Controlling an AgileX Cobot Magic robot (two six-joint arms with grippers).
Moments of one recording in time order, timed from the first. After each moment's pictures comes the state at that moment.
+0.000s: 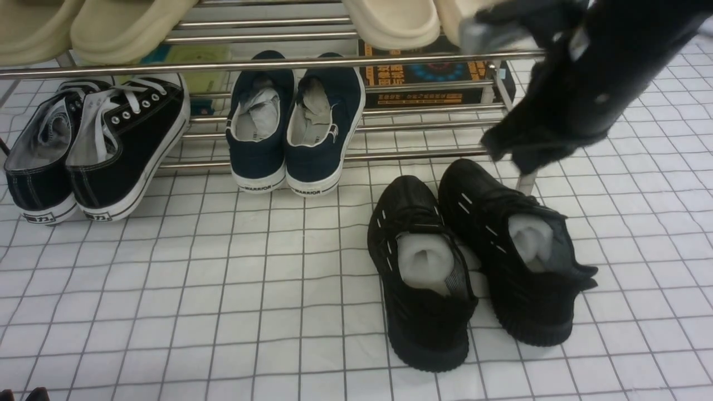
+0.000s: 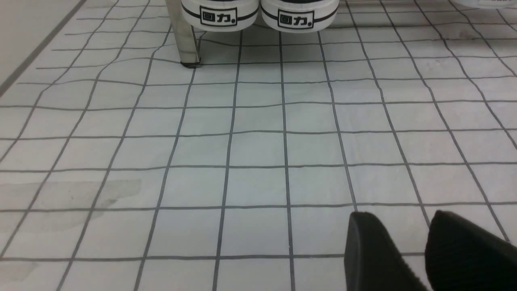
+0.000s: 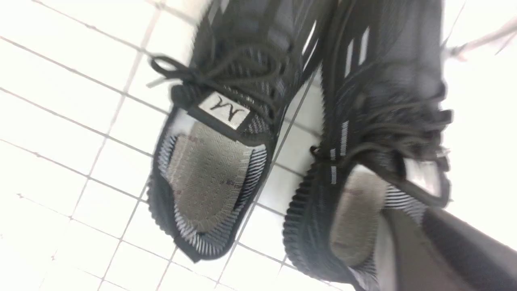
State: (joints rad) right arm 0.54 1.59 -1.64 -0.03 1.23 0.09; left arm -0.03 -0.01 0.03 0.16 0.37 -0.12
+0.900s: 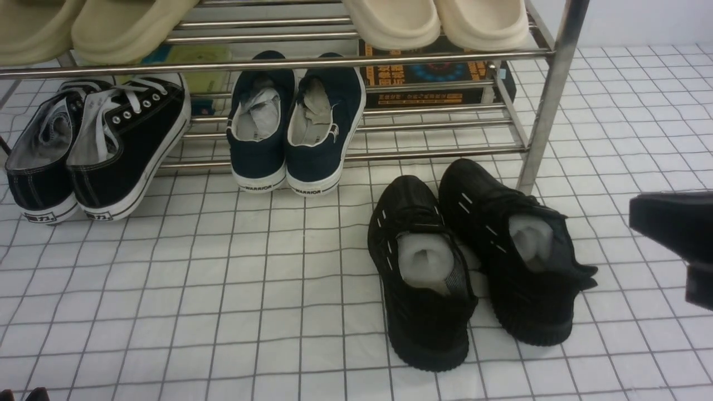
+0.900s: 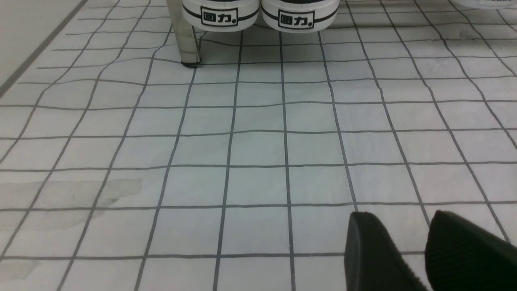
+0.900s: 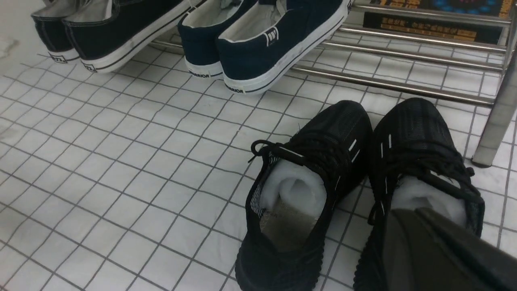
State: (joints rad) right arm 0.54 0.77 -0.69 0.14 0.41 0.08; left arm -0.03 -0.01 0.03 0.16 0.38 -0.12
